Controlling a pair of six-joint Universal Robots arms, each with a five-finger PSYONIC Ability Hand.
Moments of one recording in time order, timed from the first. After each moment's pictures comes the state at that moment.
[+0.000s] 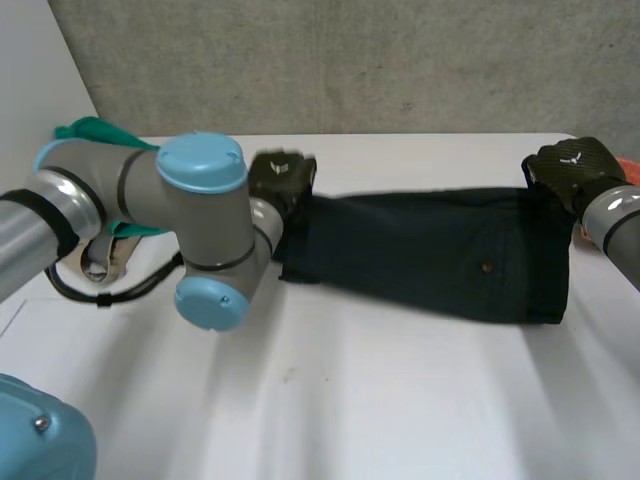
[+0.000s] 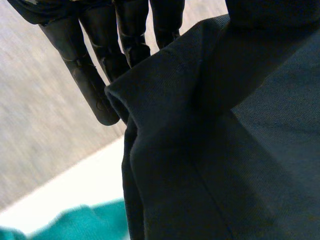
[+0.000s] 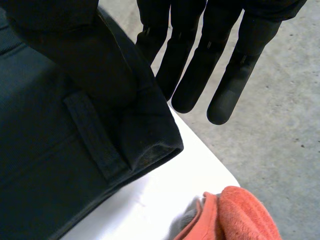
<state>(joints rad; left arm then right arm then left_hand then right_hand) 4.08 -2.44 -0.79 3.15 -1.67 3.31 1.68 -1.14 1.38 -0.06 1.36 2.59 1.14 1.20 1.19 1.20 0.96 1.10 1.18 1.19 1.20 1.01</state>
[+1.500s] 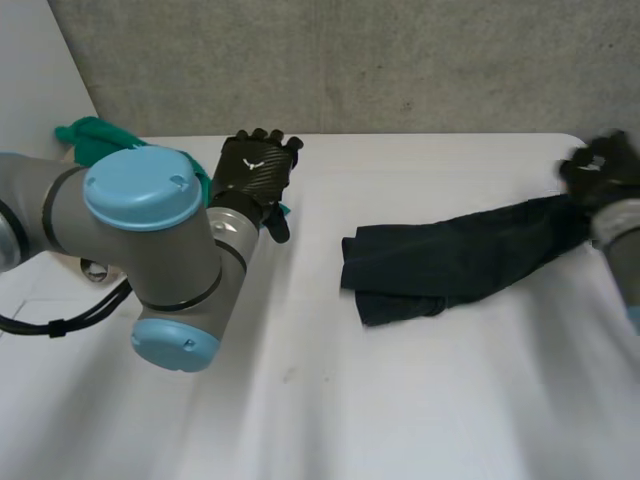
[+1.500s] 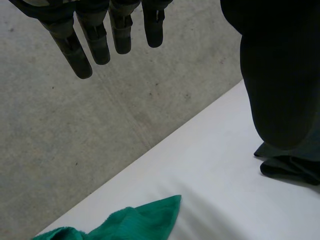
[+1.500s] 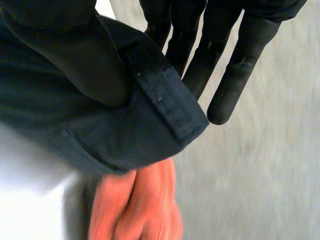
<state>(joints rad) 4.07 -2.14 -1.23 3.35 -1.72 3.40 1.67 -1.15 1.51 -0.32 1.51 2.16 0.19 0.21 0.21 0.20 0.05 0.85 1.16 1.18 1.20 0.98</state>
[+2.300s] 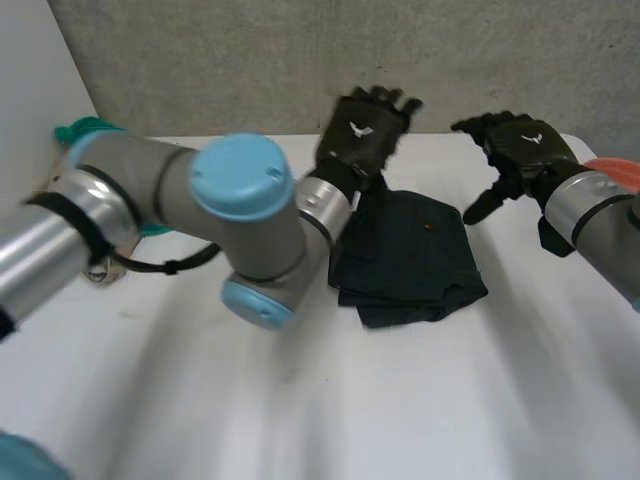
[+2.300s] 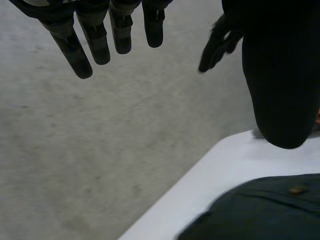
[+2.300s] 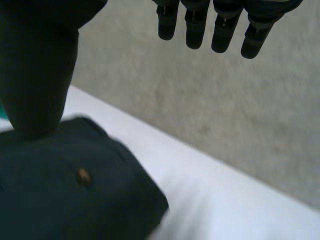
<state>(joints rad) 3.94 -2.46 -0.71 3.34 -1.51 3.36 1.78 -1.18 1.35 -0.06 1.27 3.04 0.19 0.21 0.21 0.20 0.05 0.22 0.21 0.21 0.21 0.05</state>
